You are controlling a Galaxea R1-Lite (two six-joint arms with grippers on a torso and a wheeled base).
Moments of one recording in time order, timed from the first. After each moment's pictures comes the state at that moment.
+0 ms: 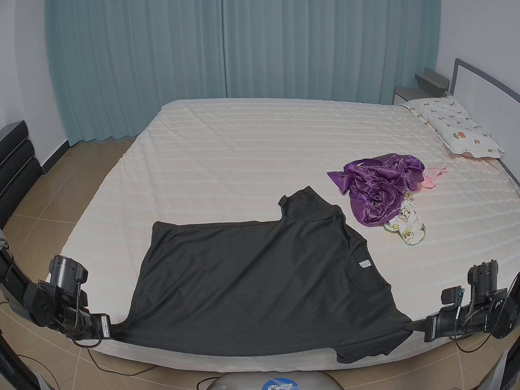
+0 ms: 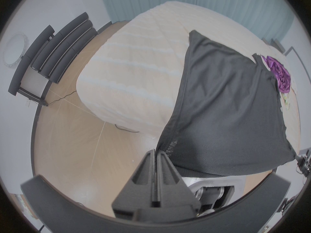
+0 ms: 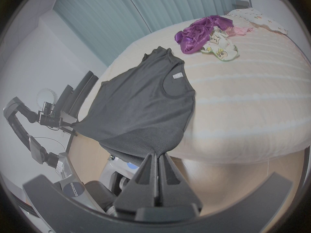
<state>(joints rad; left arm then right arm) 0.05 1.78 -0.33 -0.29 0.10 -0.27 -0.02 1.86 -0.05 -0.94 0.48 0.04</state>
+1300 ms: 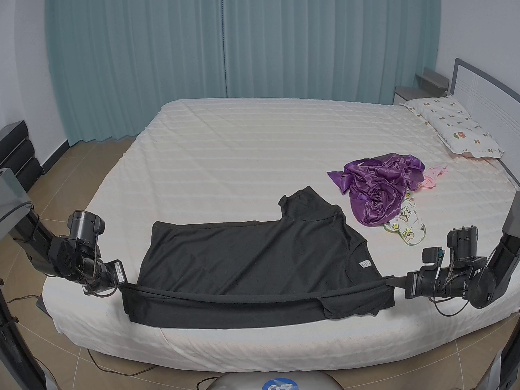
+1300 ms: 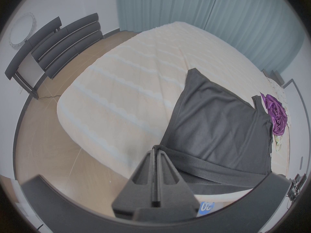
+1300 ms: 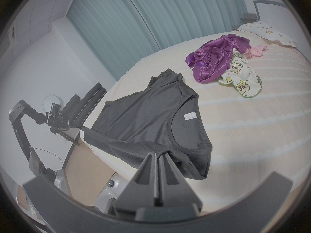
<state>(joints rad) 0.04 1.97 -0.72 -0.21 0.06 -0.41 0.05 2.00 -0.36 -0.94 0.48 0.12</state>
